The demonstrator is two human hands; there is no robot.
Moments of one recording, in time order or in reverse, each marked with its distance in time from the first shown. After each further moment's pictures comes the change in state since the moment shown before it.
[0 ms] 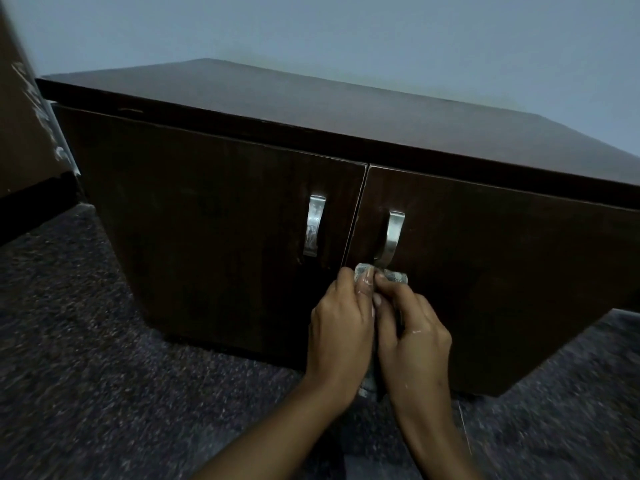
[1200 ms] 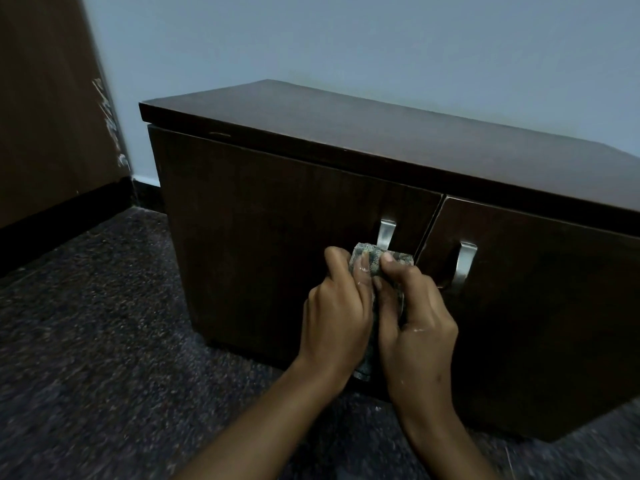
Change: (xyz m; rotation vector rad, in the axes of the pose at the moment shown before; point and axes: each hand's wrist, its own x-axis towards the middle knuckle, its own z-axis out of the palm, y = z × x) left_hand 0.032 -0.011 -0.065 0.039 0.182 0.223; right_hand 0.019 -0.047 0.046 0.084 0.075 -0.241
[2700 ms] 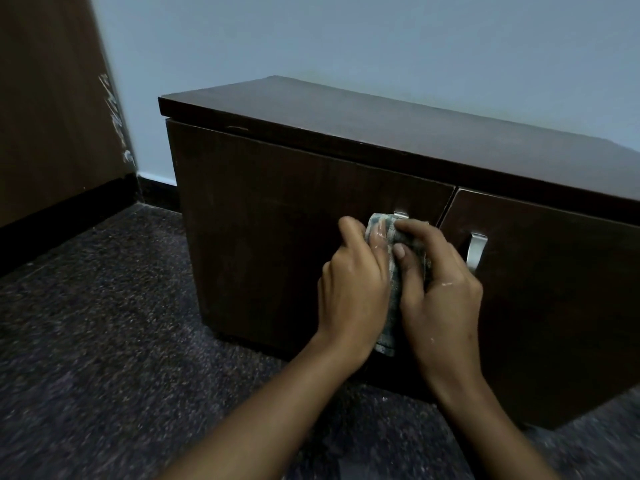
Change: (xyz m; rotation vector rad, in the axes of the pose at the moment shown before) left_hand 0.015 0.018 -0.010 0.016 0.010 -0.071; right_hand 0.022 -0.014 -0.011 0.046 -0.070 0.051
